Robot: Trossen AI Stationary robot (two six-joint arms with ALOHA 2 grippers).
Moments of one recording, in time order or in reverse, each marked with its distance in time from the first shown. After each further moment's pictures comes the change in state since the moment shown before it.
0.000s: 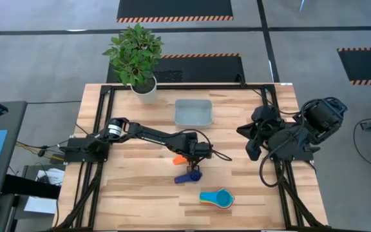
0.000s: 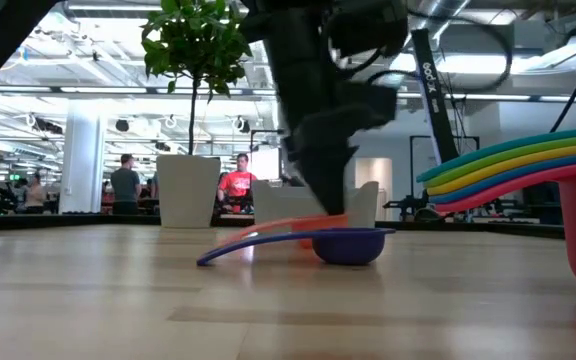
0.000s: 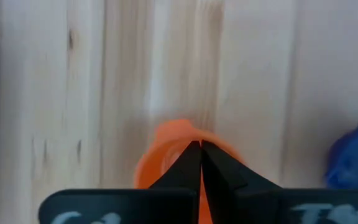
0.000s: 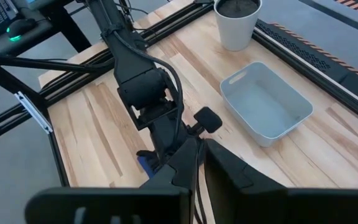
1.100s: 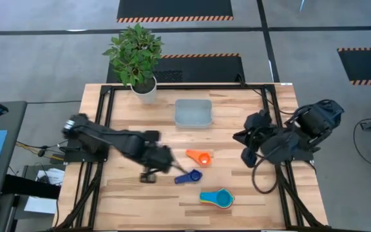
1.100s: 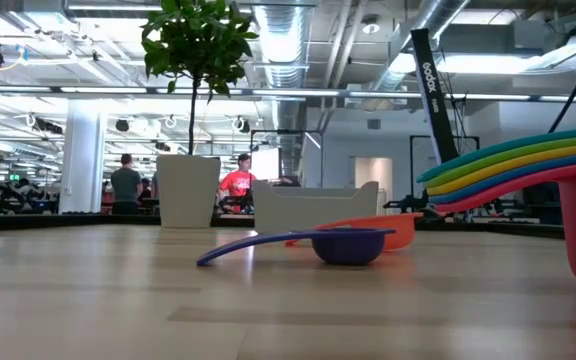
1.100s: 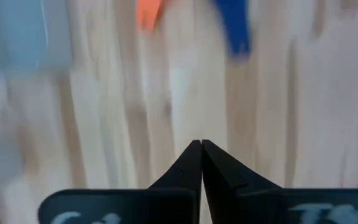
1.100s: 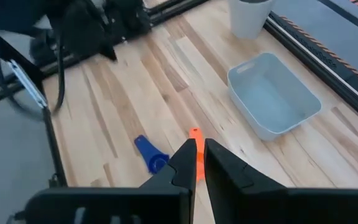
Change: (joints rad) left arm -0.253 -0.456 0.119 -0.758 -0.023 -0.153; right arm -0.002 0.029 -0.033 0.025 -0.057 -0.071
